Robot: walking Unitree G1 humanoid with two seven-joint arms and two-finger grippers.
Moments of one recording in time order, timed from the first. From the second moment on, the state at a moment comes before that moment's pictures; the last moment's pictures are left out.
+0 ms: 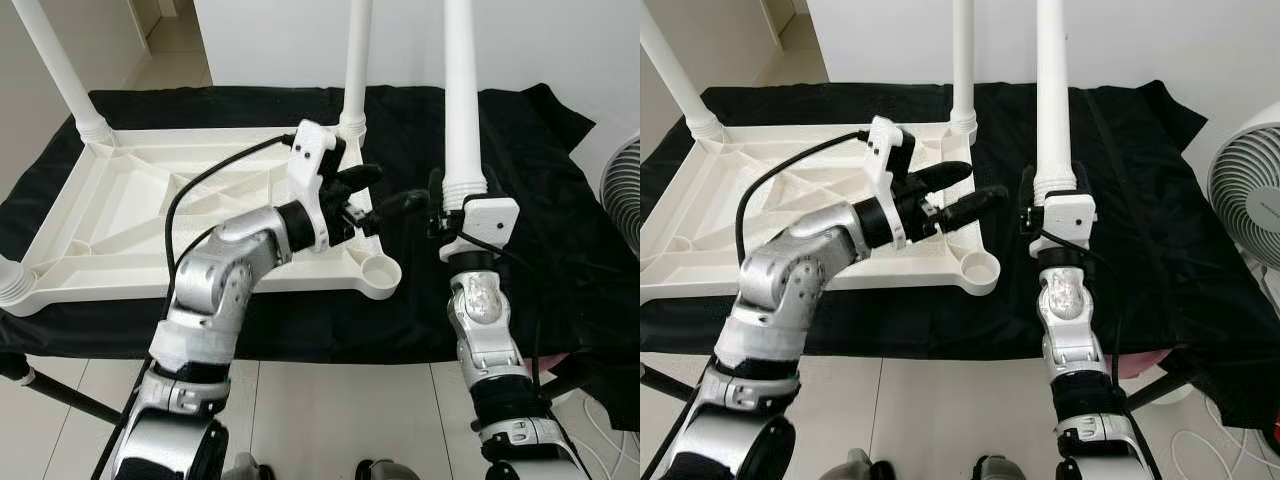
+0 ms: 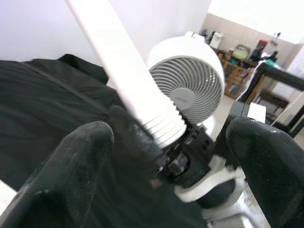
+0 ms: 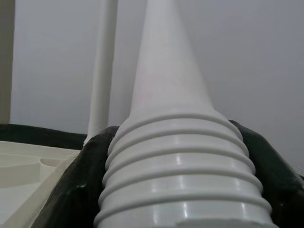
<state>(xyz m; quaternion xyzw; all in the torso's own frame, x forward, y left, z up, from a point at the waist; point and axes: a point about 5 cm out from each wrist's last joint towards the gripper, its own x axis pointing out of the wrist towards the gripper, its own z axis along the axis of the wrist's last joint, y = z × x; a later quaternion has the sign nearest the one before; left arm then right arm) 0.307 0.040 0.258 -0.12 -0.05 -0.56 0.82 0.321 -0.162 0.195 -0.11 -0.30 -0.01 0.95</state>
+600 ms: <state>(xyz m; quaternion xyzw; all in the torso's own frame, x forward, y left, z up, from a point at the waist) 0.330 0.038 0.266 -0.15 0.05 -0.54 0.83 0.308 -0.128 0.185 -0.16 -0.33 0.09 0.93</state>
